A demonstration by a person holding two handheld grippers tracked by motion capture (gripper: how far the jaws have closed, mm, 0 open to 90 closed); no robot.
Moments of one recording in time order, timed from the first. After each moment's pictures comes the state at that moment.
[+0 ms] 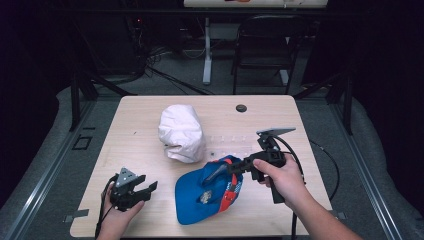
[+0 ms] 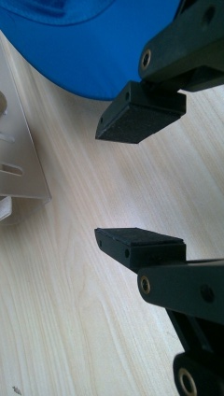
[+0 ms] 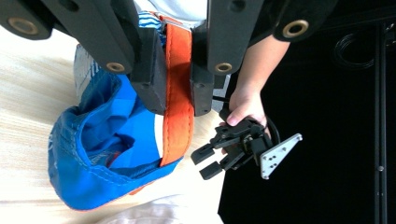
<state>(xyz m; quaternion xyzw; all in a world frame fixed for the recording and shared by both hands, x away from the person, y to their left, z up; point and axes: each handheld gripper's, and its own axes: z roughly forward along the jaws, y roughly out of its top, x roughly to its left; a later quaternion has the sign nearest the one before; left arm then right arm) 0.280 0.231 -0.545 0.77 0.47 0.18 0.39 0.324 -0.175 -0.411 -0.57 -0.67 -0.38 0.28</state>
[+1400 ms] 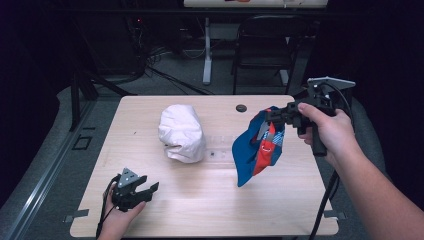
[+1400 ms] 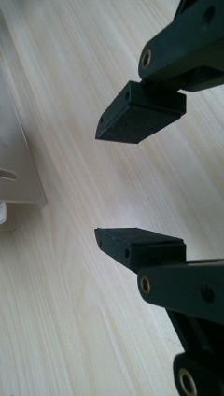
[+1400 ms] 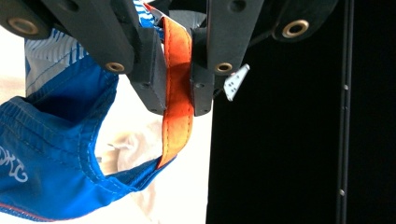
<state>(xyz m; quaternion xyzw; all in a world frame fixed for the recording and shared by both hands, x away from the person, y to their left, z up) 0.280 0.228 -0.546 0.78 0.46 0.18 0.38 0.363 -0.256 -0.297 -0.66 -0.58 -0.42 0.23</state>
